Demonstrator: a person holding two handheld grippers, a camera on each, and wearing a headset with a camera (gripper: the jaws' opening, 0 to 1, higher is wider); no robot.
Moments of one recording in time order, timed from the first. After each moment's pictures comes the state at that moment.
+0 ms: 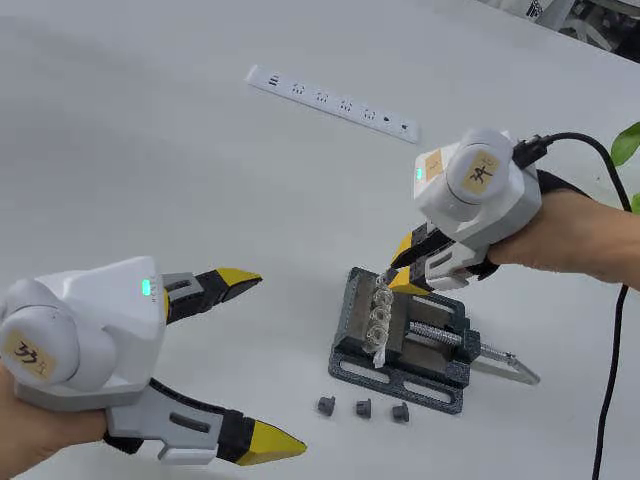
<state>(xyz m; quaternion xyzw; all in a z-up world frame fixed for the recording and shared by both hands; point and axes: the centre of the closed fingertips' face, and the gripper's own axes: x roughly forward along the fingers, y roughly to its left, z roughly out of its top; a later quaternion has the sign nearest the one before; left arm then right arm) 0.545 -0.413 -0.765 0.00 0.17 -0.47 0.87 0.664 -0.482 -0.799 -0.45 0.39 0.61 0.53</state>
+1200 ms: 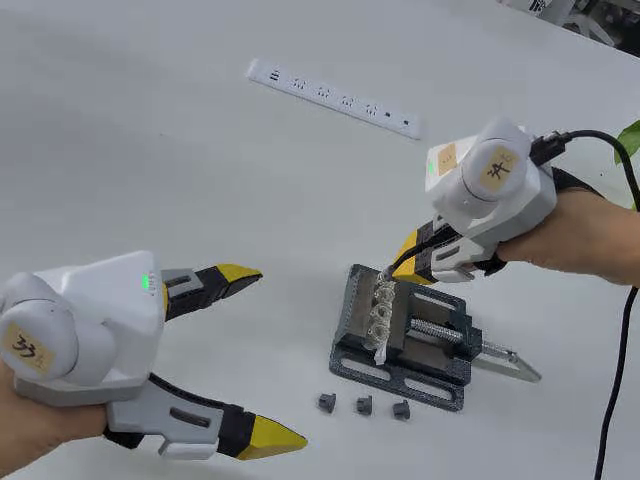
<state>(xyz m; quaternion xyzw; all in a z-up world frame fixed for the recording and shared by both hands) 0.546 -0.412 -0.766 -0.01 0.17 -0.47 0.87 0.665 -0.479 -0.796 -0.45 0.38 0.61 0.53</state>
